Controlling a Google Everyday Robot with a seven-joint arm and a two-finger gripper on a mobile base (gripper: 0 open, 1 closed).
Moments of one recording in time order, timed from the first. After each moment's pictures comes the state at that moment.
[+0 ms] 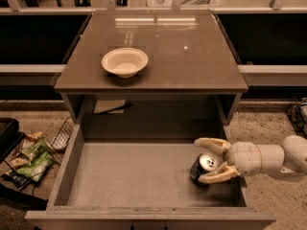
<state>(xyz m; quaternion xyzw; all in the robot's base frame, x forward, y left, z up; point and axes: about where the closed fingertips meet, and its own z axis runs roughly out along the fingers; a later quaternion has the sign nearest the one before) 0.439 -0.148 0.699 -0.51 0.52 0.46 0.51</state>
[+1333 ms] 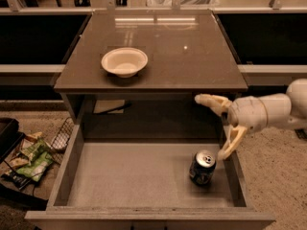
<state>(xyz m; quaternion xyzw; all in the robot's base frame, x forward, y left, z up) 0.475 -0.138 0.799 -0.57 0.51 0.46 0.45</state>
